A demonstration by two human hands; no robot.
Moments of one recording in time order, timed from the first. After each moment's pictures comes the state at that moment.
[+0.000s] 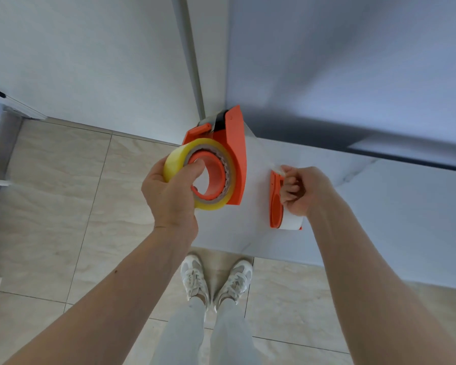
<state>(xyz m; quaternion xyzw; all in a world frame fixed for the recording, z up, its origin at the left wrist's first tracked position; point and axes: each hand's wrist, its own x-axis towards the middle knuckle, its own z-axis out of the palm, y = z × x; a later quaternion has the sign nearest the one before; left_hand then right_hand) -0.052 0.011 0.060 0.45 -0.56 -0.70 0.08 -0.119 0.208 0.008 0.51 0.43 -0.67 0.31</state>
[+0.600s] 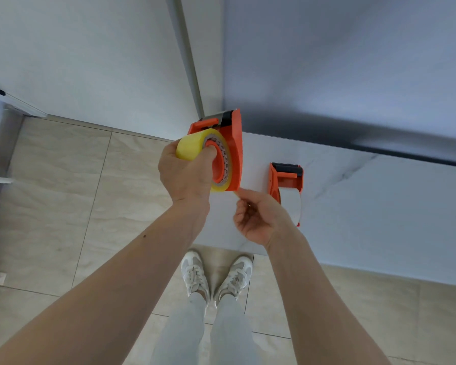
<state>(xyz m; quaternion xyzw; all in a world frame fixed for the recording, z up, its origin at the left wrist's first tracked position) -0.086 0.031 0.040 0.48 -0.64 -0.59 0.07 -0.058 0.154 -0.001 0.50 0.33 -0.70 0.39</state>
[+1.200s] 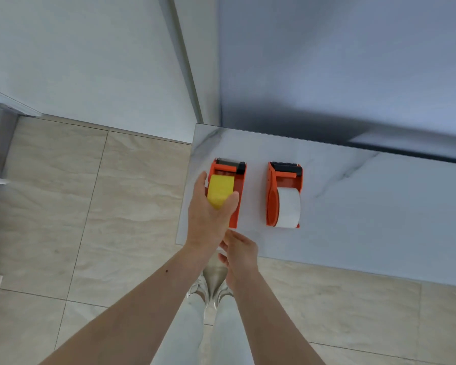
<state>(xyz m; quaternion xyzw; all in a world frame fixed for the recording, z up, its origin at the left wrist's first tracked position) -0.025 0.056 -0.009 0.32 -0.75 -0.57 -0.12 0.024 0.118 -0.045 0.51 0.52 -0.62 0.29</state>
